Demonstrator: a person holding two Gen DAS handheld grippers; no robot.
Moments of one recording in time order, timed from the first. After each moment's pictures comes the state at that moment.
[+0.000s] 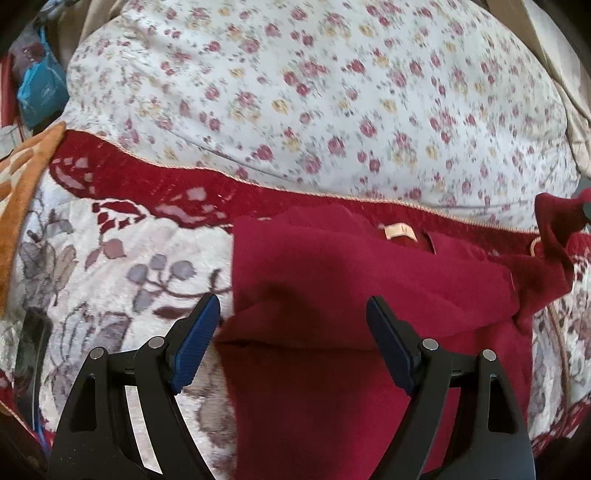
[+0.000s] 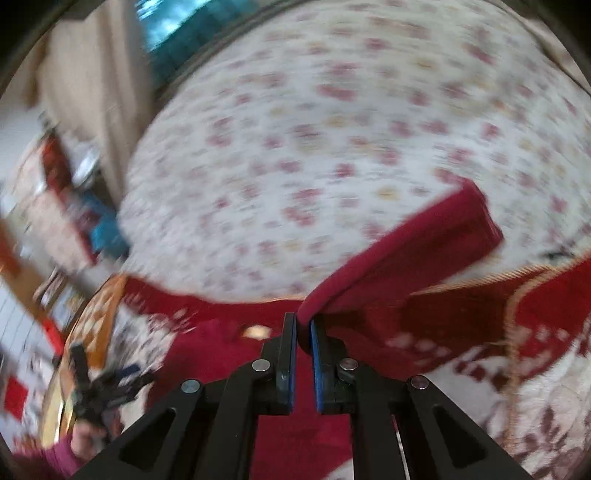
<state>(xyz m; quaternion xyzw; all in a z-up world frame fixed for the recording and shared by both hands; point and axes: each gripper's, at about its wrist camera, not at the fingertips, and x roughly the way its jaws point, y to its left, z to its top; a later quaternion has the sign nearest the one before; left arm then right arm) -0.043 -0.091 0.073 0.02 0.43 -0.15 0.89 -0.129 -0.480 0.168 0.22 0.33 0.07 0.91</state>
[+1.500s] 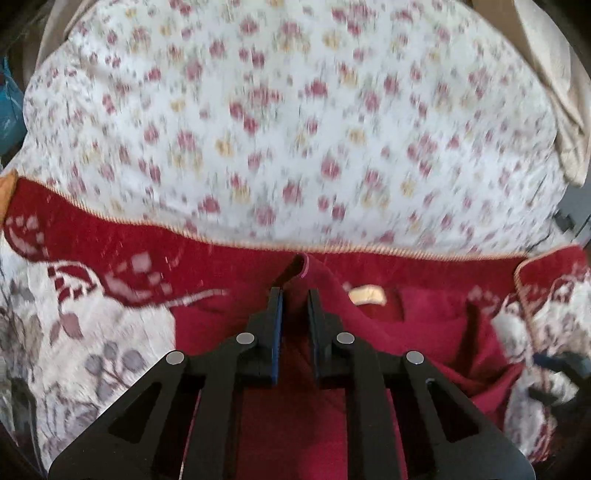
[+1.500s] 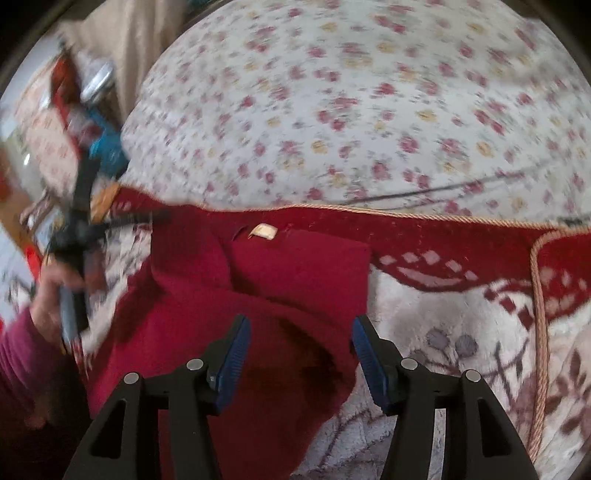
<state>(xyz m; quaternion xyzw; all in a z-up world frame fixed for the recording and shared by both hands) 0.024 -0.143 0.101 0.01 0.42 -0.21 0.88 -0.158 -0.409 0.093 0.12 0.42 0.09 0.90</state>
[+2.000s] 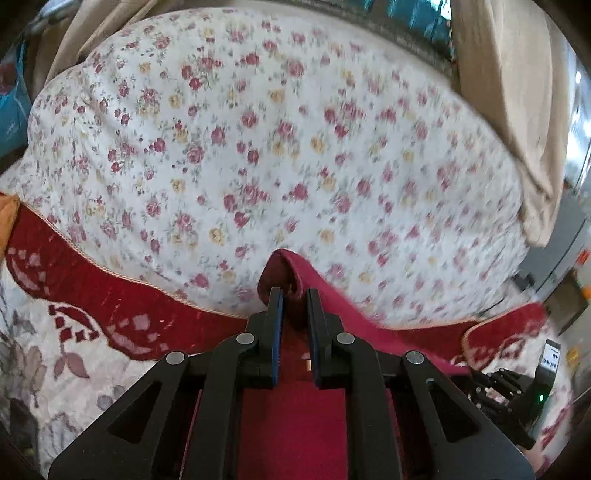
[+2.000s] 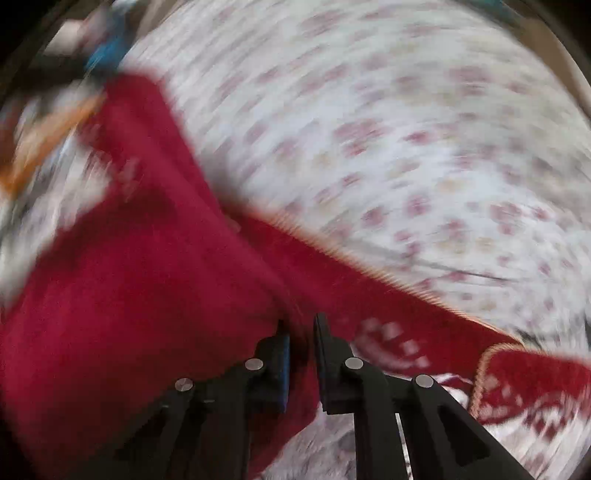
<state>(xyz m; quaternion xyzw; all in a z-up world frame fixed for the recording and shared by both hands) 0.025 -0.117 0.182 -0.08 0.34 -0.26 0.90 -0.106 -0.388 0.100 -0.06 0.40 -0.01 0.91</state>
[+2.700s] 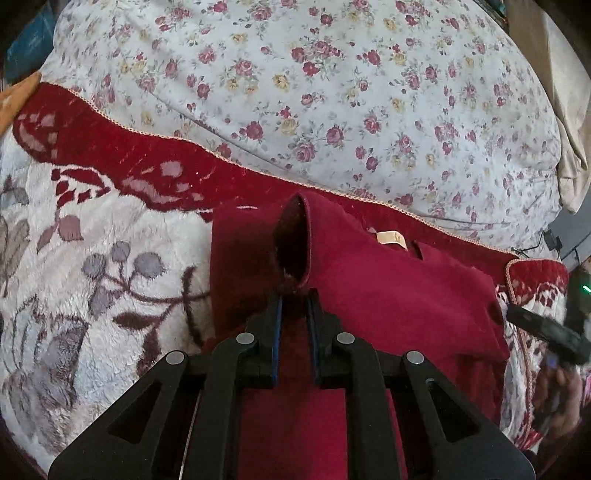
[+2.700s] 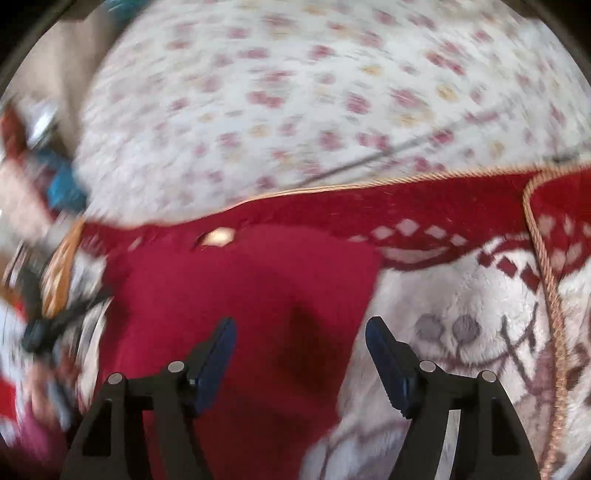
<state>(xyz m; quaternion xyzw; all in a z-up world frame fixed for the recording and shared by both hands) -0.006 -0.081 0.046 -0.06 0.48 -0.21 0.85 -0.122 -0.456 0.052 0.25 0.47 -0.01 0.85</state>
